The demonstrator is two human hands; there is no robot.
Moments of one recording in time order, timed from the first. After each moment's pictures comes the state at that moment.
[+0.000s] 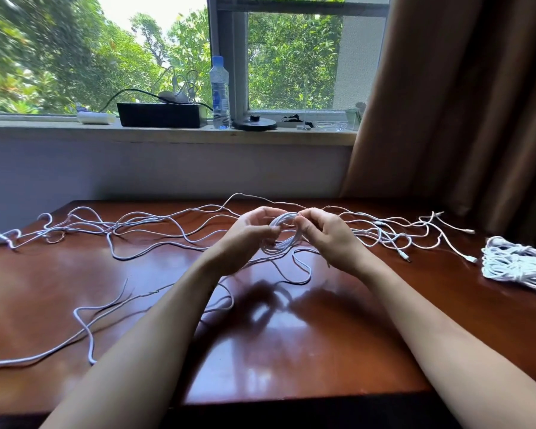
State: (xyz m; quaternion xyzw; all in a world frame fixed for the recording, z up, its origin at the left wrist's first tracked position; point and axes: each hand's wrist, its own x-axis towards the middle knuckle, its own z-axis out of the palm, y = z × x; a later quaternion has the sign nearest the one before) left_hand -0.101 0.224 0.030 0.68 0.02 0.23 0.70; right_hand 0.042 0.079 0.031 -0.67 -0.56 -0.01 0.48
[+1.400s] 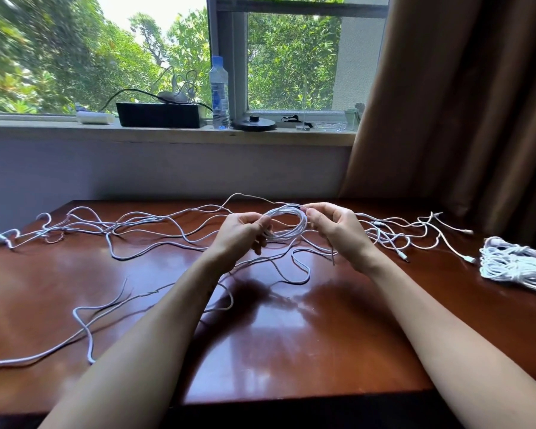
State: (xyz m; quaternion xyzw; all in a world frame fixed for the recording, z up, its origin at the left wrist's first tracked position) left_hand -0.098 0.229 0.029 0.73 0.15 0.32 0.59; right_hand 0.048 0.074 0.037 -0.64 -0.44 0.09 0.62
